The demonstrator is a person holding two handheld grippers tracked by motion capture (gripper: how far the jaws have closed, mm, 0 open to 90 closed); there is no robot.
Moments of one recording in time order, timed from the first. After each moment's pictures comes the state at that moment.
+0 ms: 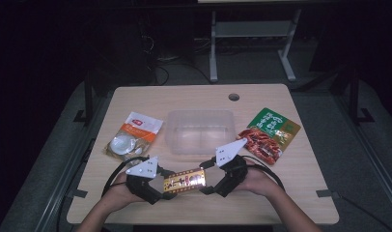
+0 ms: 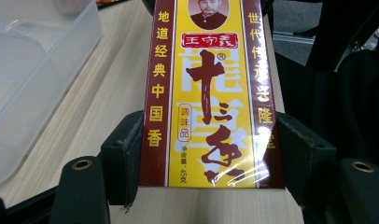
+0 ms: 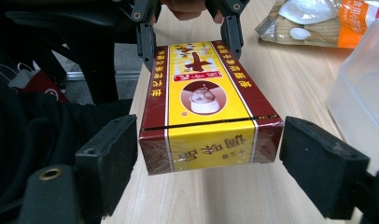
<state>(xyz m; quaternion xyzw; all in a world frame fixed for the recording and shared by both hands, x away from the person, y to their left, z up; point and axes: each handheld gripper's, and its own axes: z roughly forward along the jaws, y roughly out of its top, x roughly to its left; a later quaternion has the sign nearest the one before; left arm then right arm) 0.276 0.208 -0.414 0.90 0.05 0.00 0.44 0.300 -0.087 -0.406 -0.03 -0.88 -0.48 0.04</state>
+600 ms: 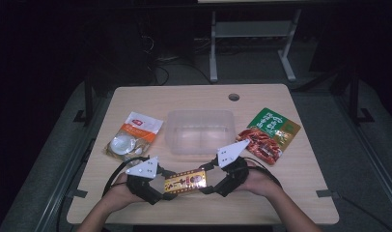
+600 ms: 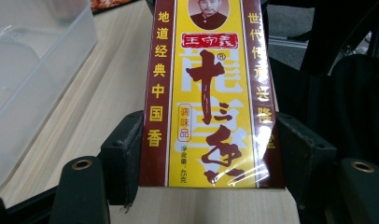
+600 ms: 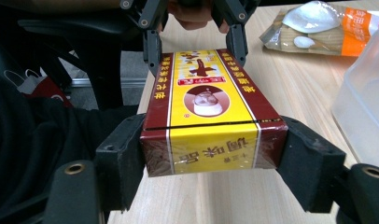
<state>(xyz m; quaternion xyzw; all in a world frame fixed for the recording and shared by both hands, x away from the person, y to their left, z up) 0.276 0.207 -0.414 0.89 0.05 0.00 0.45 0.297 -0.090 -0.407 -0.02 -0.87 -0.49 0.04</state>
